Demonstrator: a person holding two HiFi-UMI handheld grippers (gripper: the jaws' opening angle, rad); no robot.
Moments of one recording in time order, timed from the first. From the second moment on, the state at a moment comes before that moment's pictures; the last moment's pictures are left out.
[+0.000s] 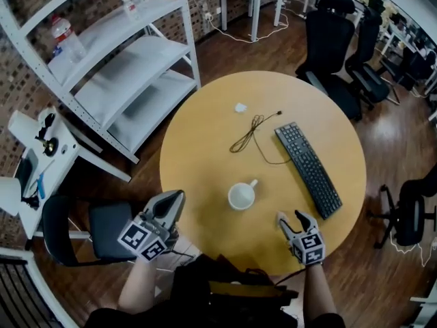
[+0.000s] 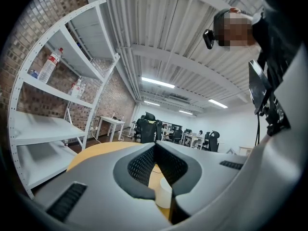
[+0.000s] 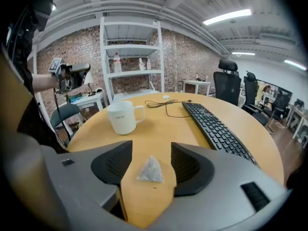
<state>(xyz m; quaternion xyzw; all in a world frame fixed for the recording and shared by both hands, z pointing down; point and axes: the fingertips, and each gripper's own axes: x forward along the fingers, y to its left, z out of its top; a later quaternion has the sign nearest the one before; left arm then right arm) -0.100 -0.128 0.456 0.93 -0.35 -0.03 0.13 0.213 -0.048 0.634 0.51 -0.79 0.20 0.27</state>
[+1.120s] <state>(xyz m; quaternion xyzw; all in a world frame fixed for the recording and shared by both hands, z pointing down) -0.112 -0.109 0.459 0.92 -0.36 -0.02 0.15 0.201 -0.051 0.681 0.47 -0.78 0.20 0.36</state>
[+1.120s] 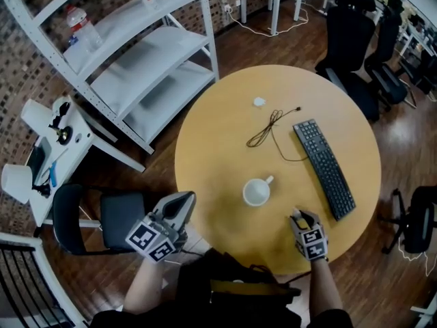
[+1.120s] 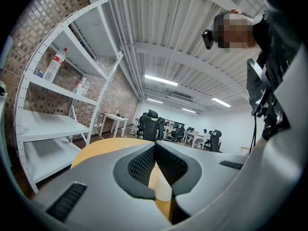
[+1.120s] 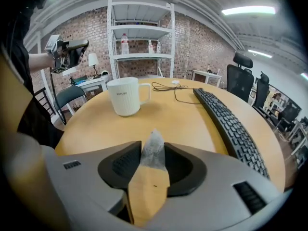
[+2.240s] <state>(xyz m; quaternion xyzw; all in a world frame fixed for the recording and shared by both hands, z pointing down) -0.189 -0.096 0.455 0.89 -0.42 -0.09 0.15 0.075 -0.131 0.554 0.40 -0.87 0.10 0.28</state>
